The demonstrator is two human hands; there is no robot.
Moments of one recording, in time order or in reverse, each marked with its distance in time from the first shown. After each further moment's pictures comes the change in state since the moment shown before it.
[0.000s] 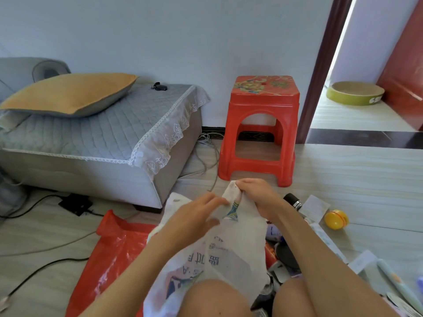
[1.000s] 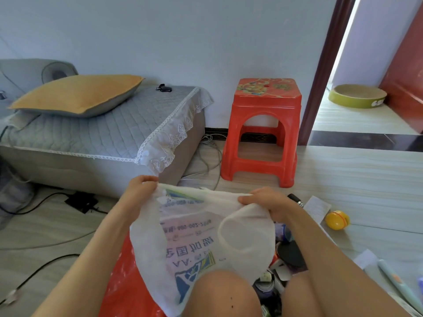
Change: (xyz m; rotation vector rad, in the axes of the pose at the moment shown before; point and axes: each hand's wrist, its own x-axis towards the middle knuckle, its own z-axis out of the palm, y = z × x) left_hand -0.016 -0.062 -0.067 -0.795 0.444 -0.991; right_hand -0.014 0.005 -0.016 -0.317 -0.071 0.155
